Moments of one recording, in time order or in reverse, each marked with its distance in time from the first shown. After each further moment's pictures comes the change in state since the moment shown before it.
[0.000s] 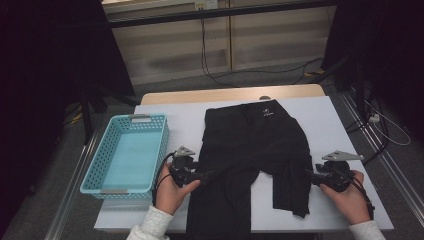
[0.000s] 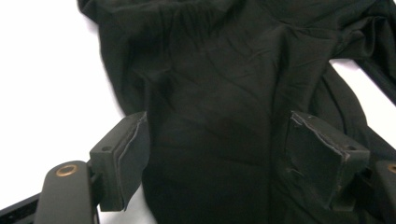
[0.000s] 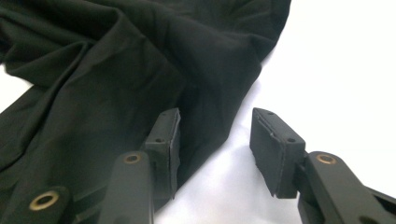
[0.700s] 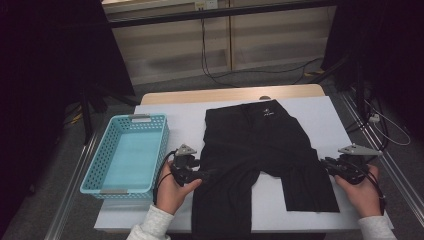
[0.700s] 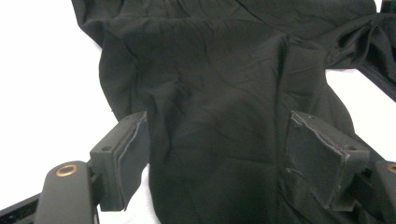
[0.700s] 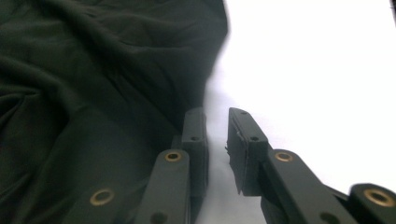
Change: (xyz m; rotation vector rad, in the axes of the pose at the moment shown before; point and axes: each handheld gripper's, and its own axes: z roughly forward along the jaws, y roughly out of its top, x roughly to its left) left arm -0.006 0.006 -0.005 -0.027 -0.003 0.016; right arm -0.039 0.003 -0.004 -0.070 -0.039 0.034
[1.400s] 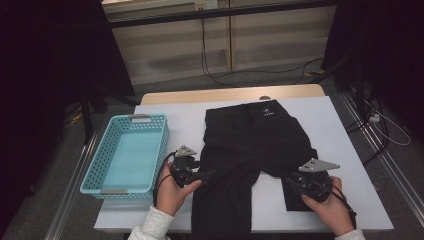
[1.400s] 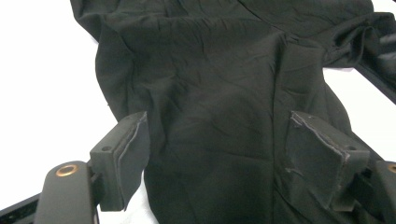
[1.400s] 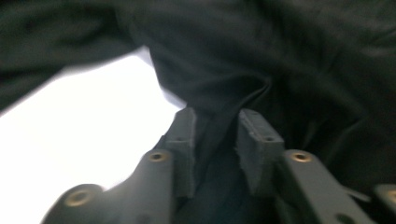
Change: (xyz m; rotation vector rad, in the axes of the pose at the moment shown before) left arm 0.000 -0.003 -0.001 0.004 -0.004 -0.013; right arm 0.099 -0.005 0.003 0.081 0.159 -0.184
